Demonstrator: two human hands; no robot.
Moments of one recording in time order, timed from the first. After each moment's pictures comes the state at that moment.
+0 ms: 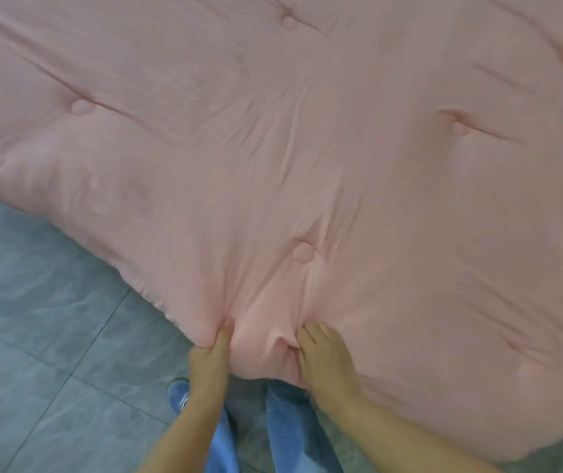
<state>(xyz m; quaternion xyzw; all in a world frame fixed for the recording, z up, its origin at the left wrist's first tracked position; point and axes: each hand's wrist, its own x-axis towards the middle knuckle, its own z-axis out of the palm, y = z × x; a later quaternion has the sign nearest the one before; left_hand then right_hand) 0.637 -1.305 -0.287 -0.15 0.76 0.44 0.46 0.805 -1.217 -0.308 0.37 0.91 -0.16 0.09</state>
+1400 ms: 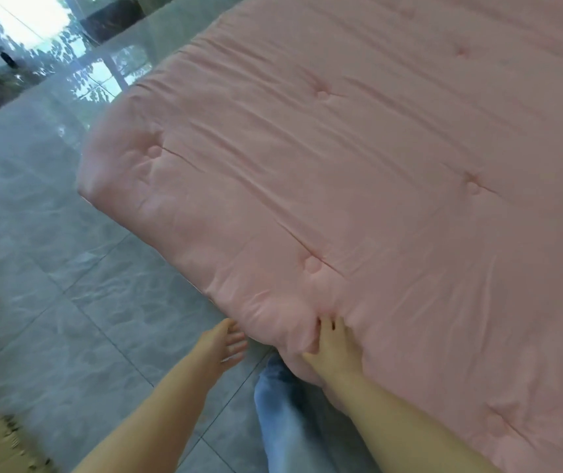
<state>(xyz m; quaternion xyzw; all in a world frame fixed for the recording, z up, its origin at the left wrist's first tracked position) 0.172 -1.321 -0.215 -0.27 0.68 0.41 0.55 0.341 -1.188 -0.241 0.48 0.81 -0.24 0.24</state>
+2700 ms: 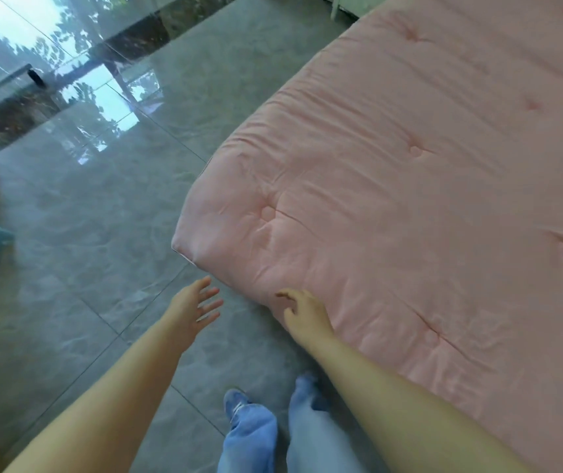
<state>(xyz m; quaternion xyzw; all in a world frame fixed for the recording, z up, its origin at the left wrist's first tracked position) -0.230 -1.416 -0.195 -0.22 0.65 0.53 0.50 -0.052 -1.278 -0.204 0.43 0.80 -0.40 0.10</state>
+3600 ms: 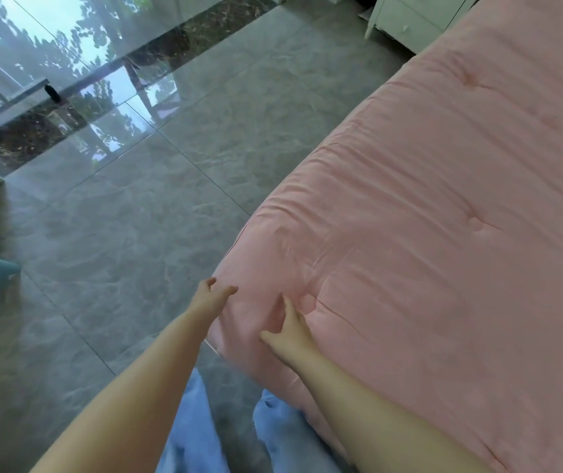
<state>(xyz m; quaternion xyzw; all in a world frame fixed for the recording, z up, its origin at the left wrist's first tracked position) -0.423 -1.297 -0.239 -0.09 0.80 0.36 0.48 -0.262 -1.213 -0.222 0.49 0.68 -0.51 0.20</state>
